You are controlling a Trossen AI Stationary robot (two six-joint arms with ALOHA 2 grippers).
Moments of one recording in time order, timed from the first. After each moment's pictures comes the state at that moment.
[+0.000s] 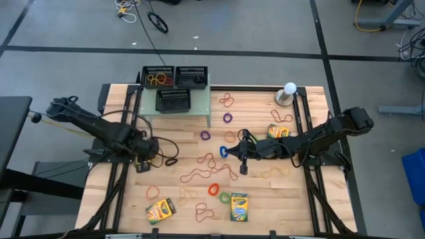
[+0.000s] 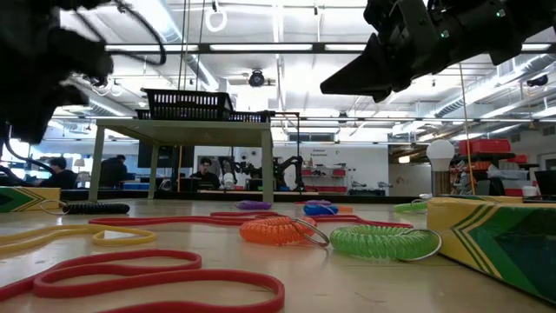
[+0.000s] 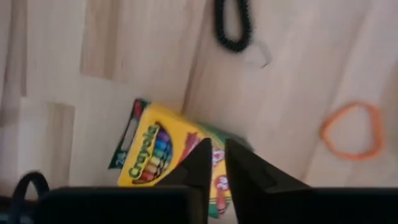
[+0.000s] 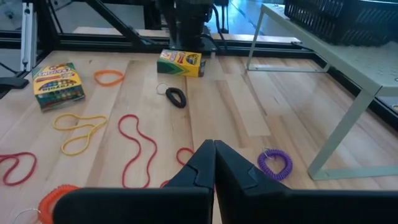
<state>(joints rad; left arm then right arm) -0.35 1.00 0.66 -1.06 -0.08 -0.58 0.24 1.44 0.60 0.50 0.32 0.04</state>
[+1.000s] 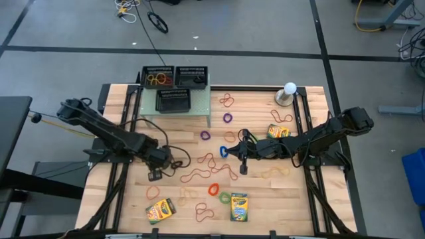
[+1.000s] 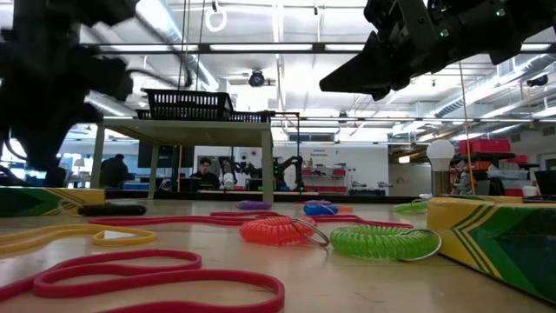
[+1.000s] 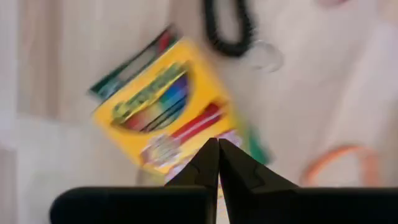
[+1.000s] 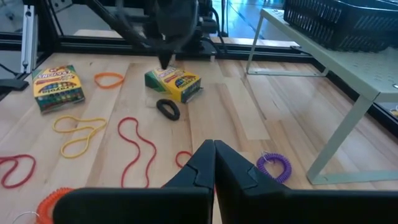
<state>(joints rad) -0.38 1.29 0.72 -0.85 -0.06 -0.61 0.24 1.44 0.60 0.52 0.32 0.02</state>
